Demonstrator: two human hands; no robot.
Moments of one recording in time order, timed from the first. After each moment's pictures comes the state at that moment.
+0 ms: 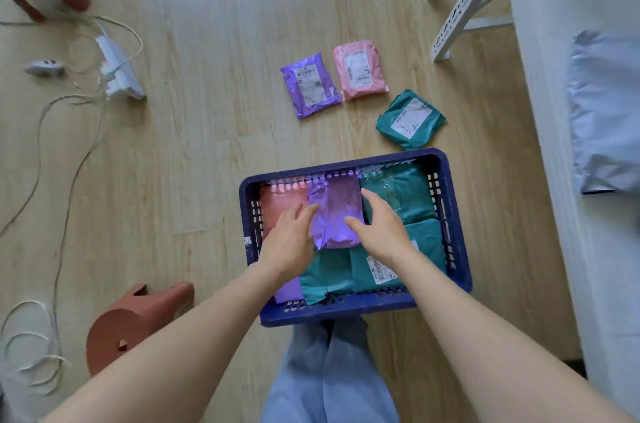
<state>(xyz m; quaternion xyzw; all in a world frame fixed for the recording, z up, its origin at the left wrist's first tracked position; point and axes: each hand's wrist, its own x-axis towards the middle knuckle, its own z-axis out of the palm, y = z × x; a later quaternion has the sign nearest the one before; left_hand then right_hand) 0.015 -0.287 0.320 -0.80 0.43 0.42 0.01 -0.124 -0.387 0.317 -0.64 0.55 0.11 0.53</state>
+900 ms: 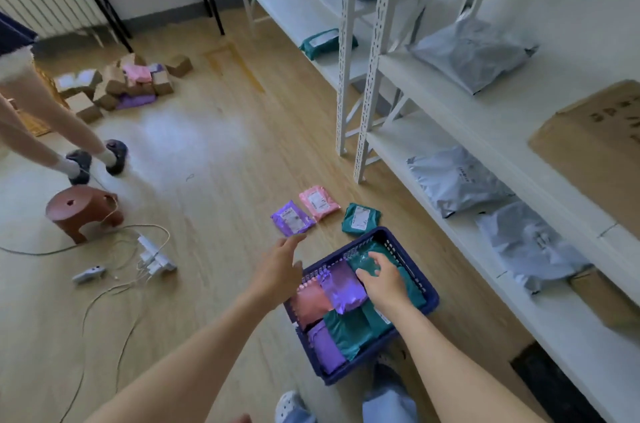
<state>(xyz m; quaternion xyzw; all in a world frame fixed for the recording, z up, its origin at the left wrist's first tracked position) 0.107 -0.219 0.686 -0.73 0.58 0.34 -0.11 -0.087 -0.237 0.645 -0.50 0.70 -0.14 0.49</state>
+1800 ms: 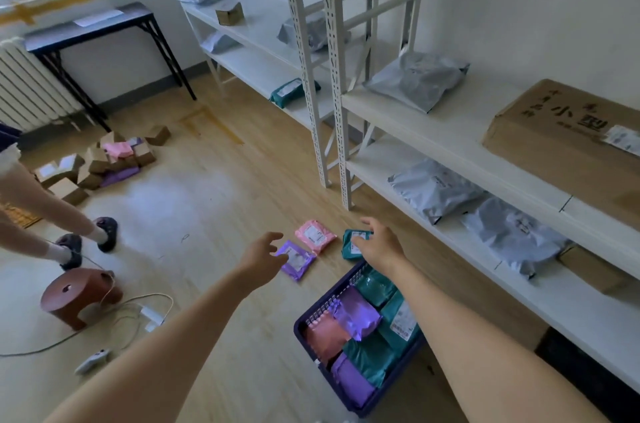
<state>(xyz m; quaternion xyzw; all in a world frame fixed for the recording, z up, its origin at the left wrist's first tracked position) 0.155 -0.267 0.744 -0.74 0.53 0.40 -0.15 -0.068 -0.282 0.721 -0.53 0.69 -0.25 0.43</state>
